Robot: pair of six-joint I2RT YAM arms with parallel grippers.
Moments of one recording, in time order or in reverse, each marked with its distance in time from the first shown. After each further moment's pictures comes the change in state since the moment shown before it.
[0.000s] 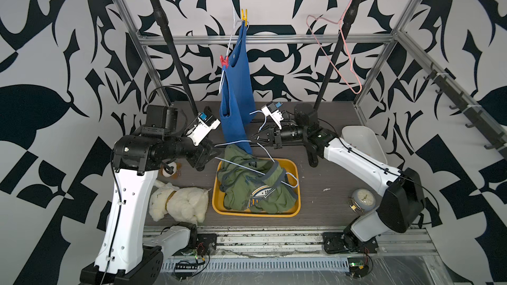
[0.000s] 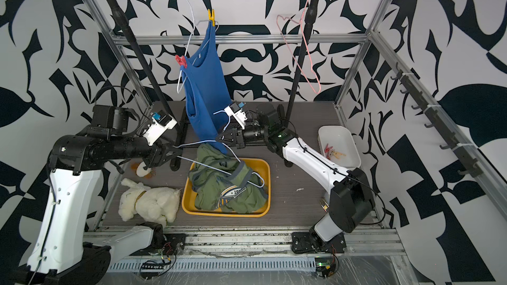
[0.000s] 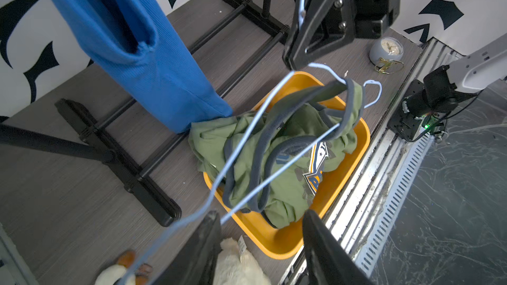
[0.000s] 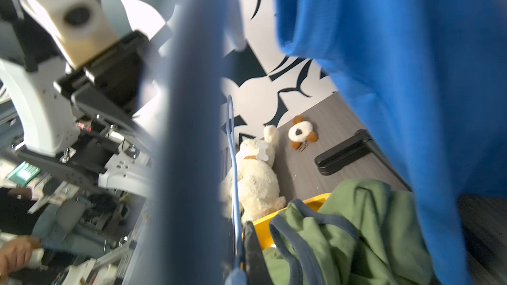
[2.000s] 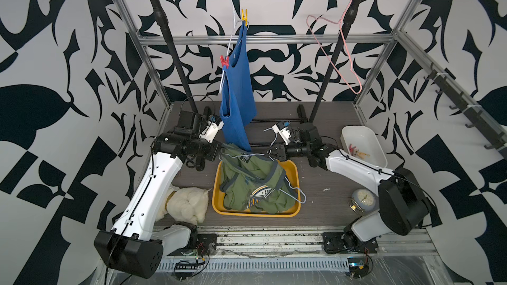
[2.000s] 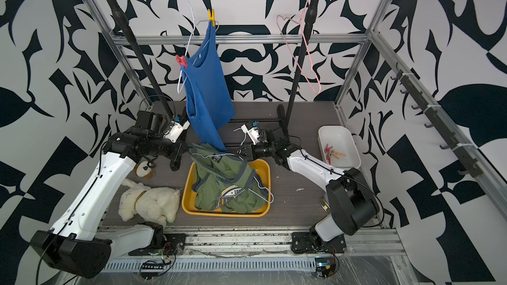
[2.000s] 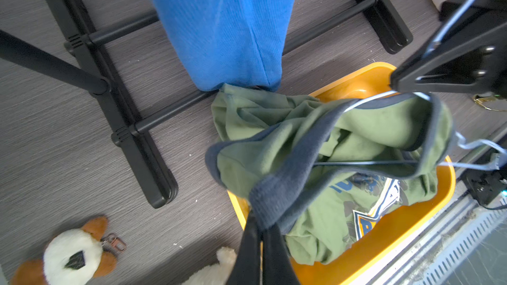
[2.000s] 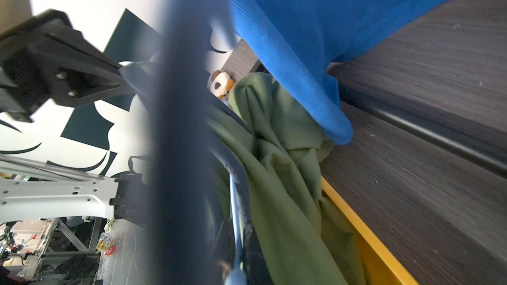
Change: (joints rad) left arm -0.054 0.040 -0.402 0.375 -0.263 -0.331; right arm -0.092 -0.063 -0.349 0.023 0.230 0.033
